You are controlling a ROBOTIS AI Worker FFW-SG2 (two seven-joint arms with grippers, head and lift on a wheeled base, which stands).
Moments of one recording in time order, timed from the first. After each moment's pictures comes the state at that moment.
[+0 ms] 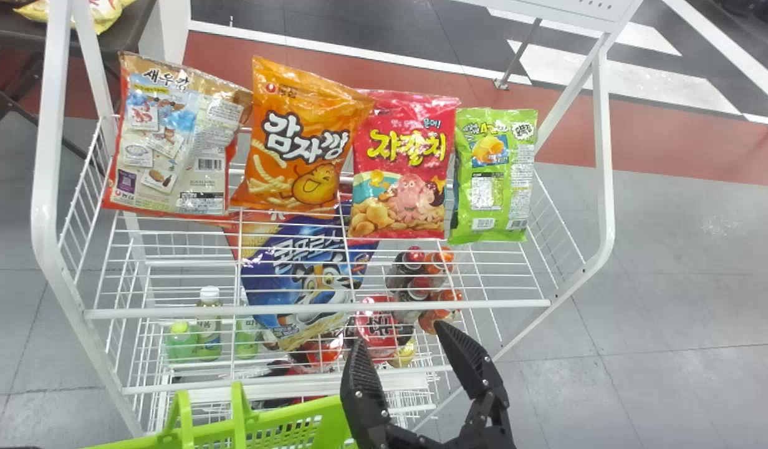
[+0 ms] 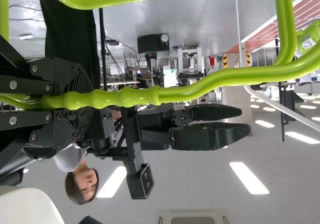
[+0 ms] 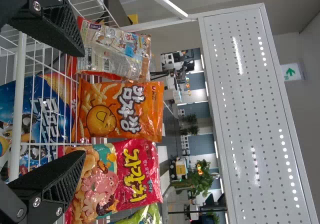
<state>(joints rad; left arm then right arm) 0.59 0.11 0.07 -2.23 0.68 1.57 -1.08 1.07 -0.05 0.13 -2.30 -0.04 -0.31 0.10</state>
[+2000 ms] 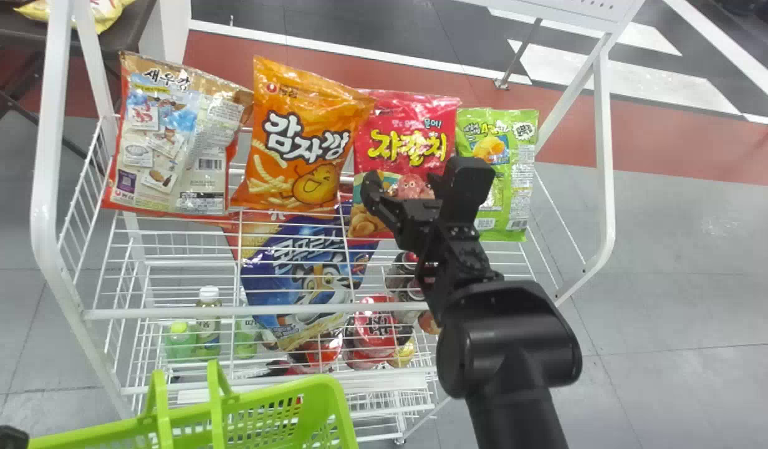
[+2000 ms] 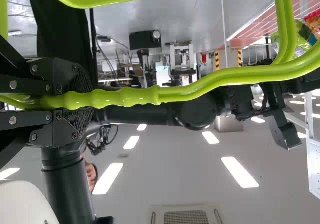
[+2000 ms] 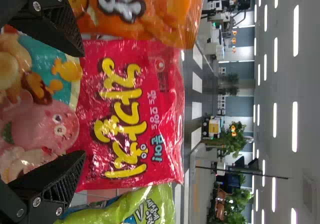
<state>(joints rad) 0.55 0.12 0.12 -2.19 0.73 1.57 -1.08 0.03 -0.05 -0.03 -1.72 -0.03 0.35 0.01</state>
